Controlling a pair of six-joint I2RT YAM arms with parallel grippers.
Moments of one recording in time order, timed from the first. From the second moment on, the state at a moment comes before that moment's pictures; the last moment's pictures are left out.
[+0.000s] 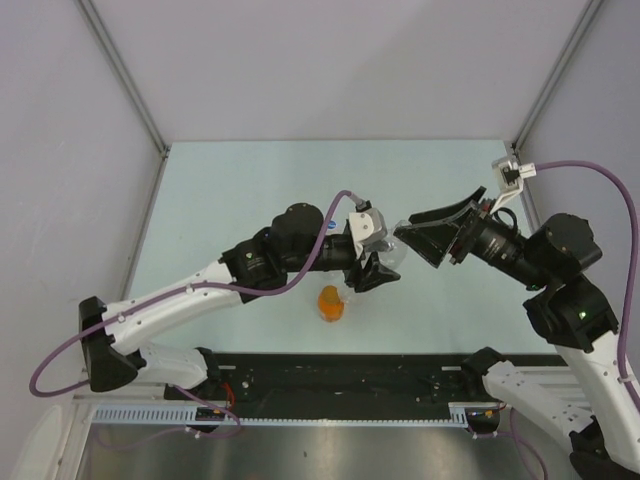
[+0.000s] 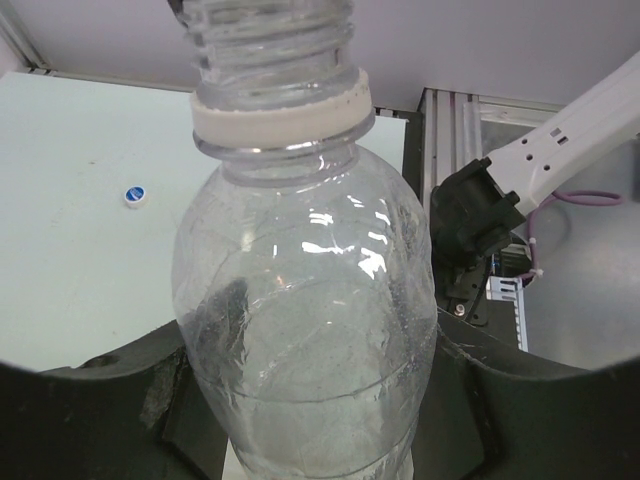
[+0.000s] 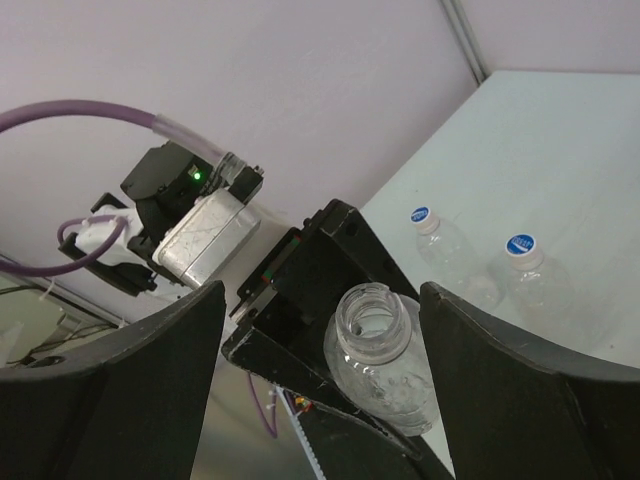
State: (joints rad) left arm -1.08 1.28 1.24 -0.14 0.34 0.03; right arm 0.52 0.75 1.24 -0.38 -0.45 0.66
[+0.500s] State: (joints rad) left arm -1.08 1.30 1.28 -0.14 0.38 0.03; right arm 0.65 0.78 1.24 -0.50 -0.27 0.56
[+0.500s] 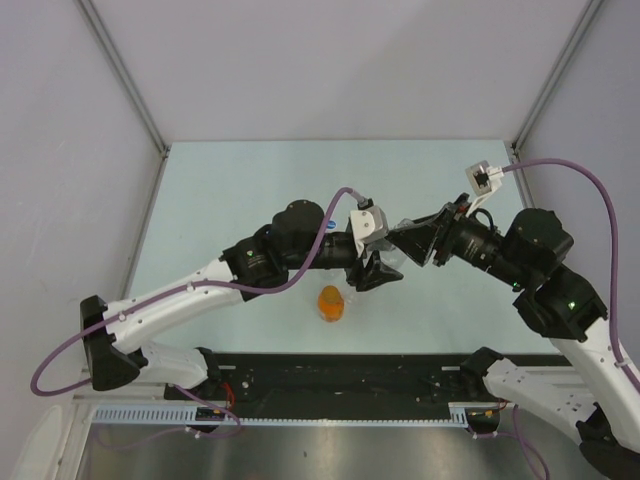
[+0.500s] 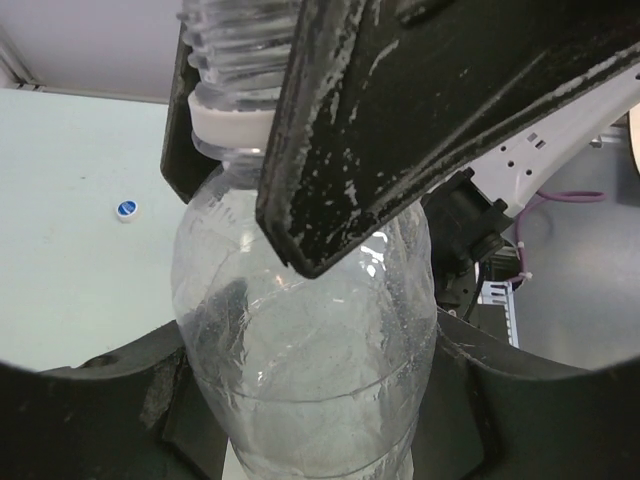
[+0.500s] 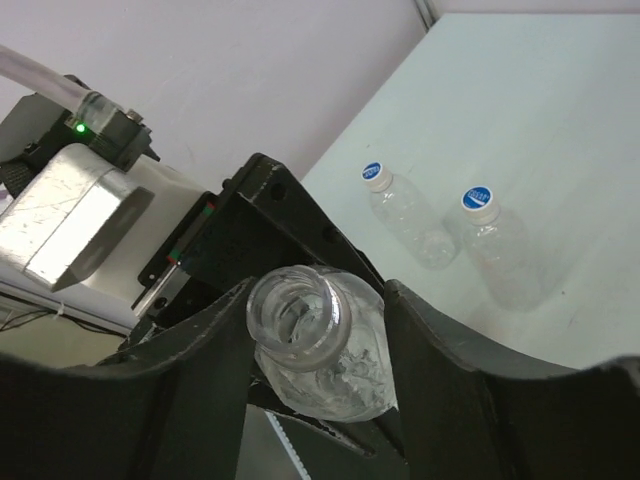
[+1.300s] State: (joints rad) left arm -1.07 1.20 1.23 -0.15 0.28 0.03; right arm 0.70 0.82 1.33 -0.57 -0.11 0.47
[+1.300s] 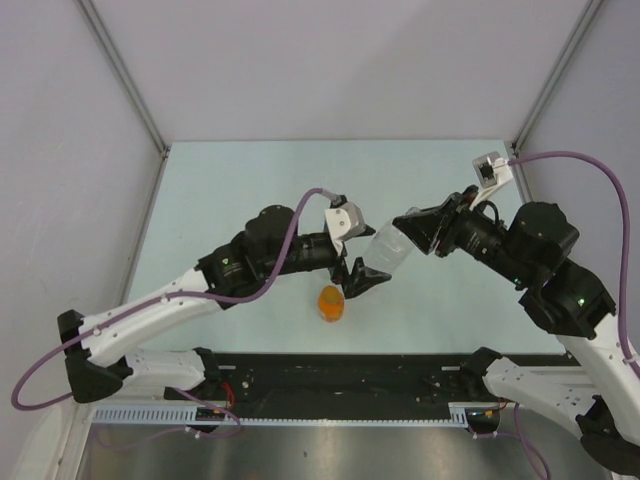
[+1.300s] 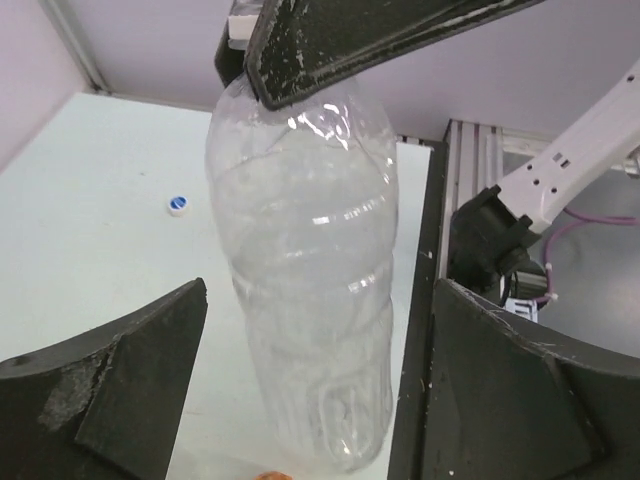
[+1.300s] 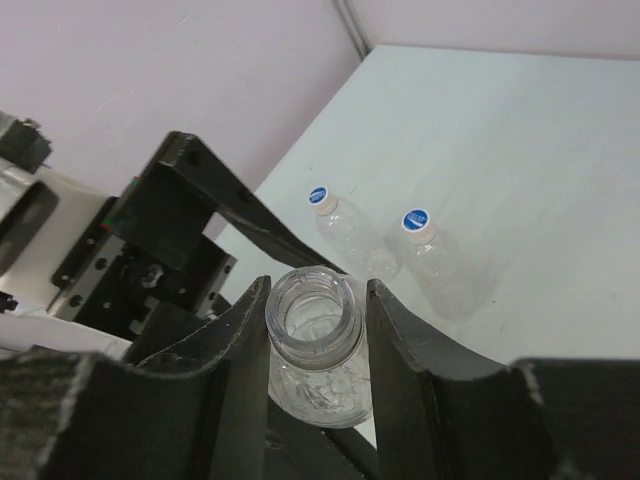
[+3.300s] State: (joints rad) left arm -1.07 0.64 0.82 -0.18 0.06 -0.02; right arm -0.03 1.80 1.39 -0.01 0.65 0.32
